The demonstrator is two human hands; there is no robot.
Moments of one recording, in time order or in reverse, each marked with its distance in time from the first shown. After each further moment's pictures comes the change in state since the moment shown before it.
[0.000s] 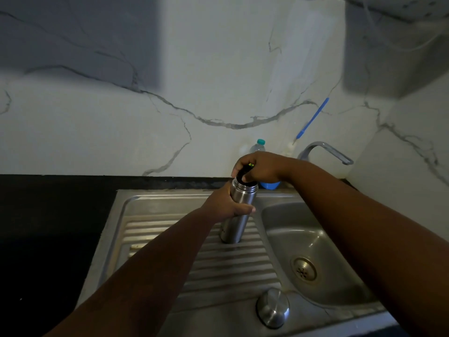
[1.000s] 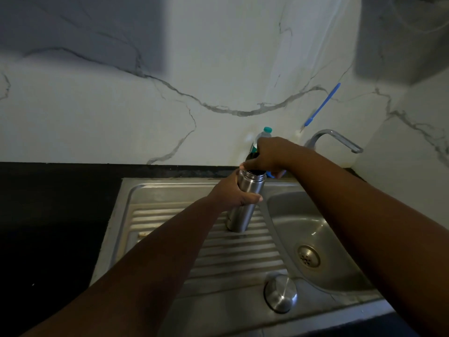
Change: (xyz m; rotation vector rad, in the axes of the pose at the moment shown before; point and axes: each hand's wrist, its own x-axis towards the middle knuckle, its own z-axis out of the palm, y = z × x) left_hand -0.001 -0.002 -0.003 -0.016 -0.025 -0.001; right_hand 0.001 -0.018 0.010 -0.385 0.174 0.255
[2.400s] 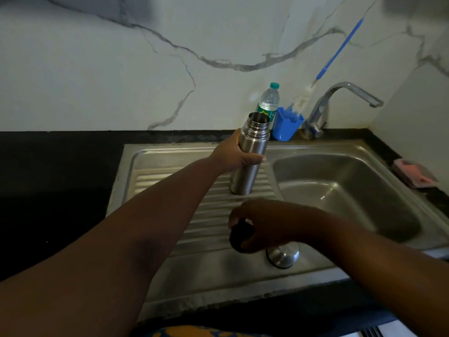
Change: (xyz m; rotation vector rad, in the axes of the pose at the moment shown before) left_hand 0.001 -0.003 0.002 0.059 0.027 -0.039; right_hand -0.115 0.006 0.116 0.088 -0.489 -0.468
